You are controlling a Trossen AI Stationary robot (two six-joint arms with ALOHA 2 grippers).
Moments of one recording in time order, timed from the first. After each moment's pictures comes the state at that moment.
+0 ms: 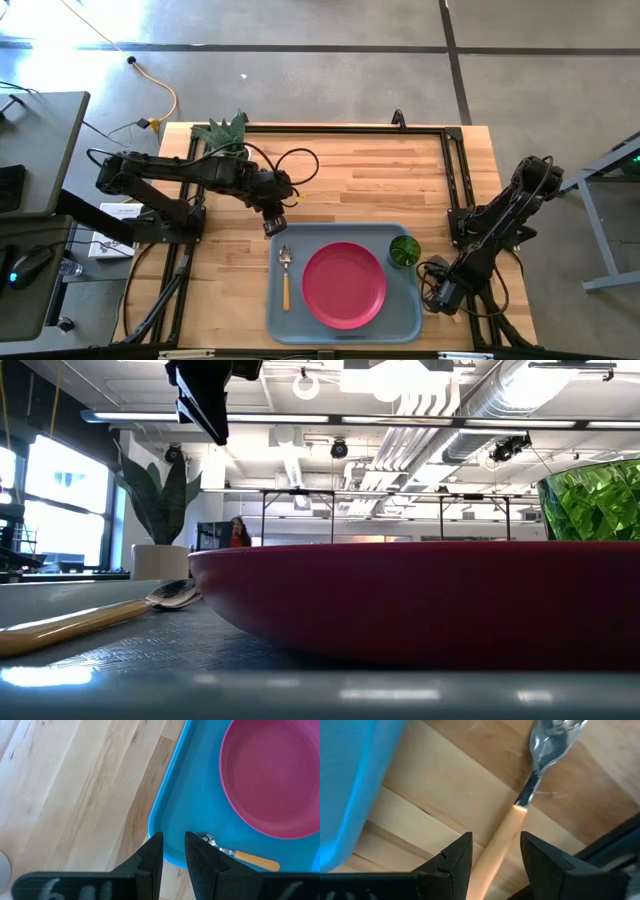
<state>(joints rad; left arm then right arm) -0.04 1.44 1.32 -1.04 -0.07 -0.42 0.97 1.41 0.68 -0.69 -0.19 1.89</state>
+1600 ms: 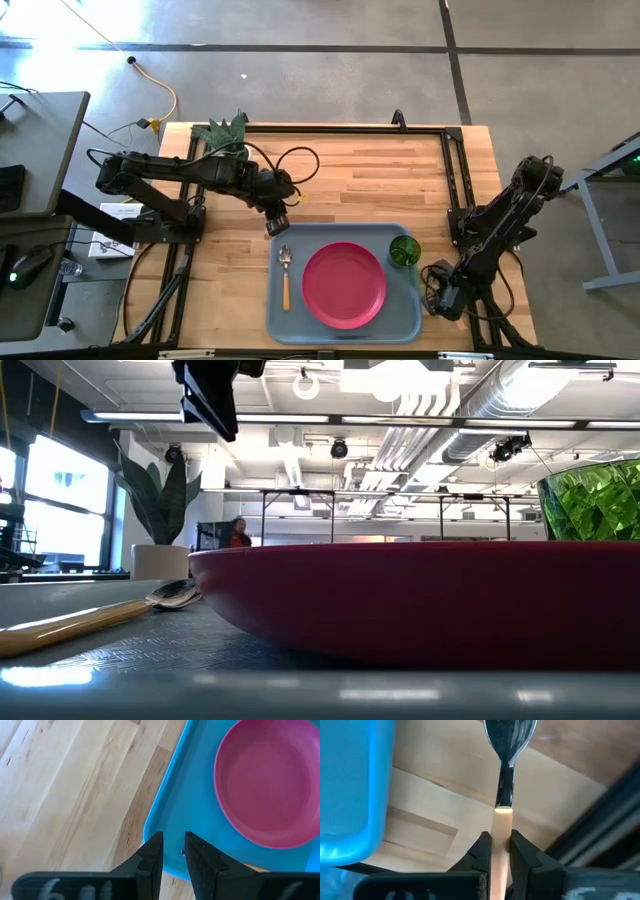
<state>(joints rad) -0.04 1.44 1.32 -1.00 -0.07 -0.44 0.99 1.42 0.74 -0.68 -0.24 2.14</state>
